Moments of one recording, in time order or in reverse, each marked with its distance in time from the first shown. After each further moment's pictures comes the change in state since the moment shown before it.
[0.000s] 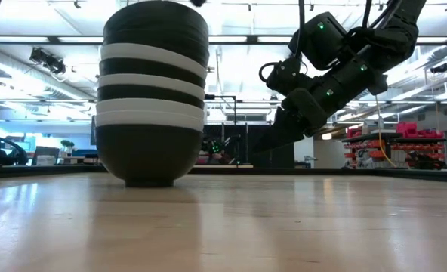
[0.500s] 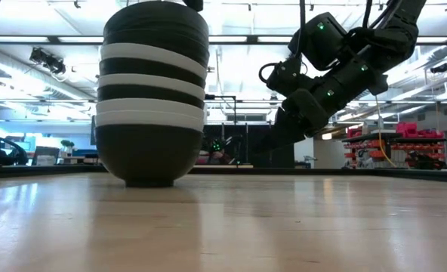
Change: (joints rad) left arm 0.000 -0.007 0.000 -0.085 -0.269 0.030; right arm 0.001 0.000 0.000 -0.004 -0.004 -0.012
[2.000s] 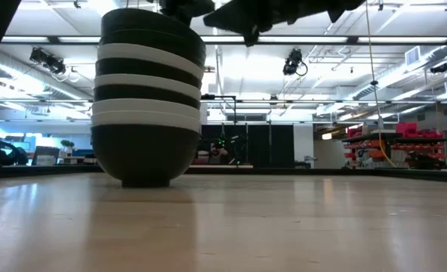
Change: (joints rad) left arm 0.446 -0.081 0.000 -0.019 -0.252 0.270; right arm 0.017 -0.128 0.401 -0.187 -0.205 -0.177
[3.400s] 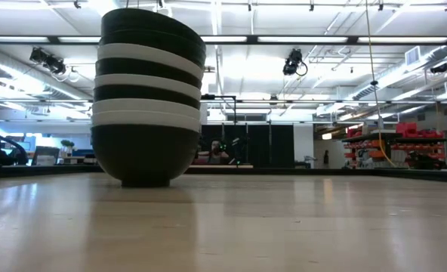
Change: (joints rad) left arm -0.642 -0.055 0.000 0.000 -0.167 -0.200; right arm 0.283 -0.744 -0.235 -0.385 0.292 0.077
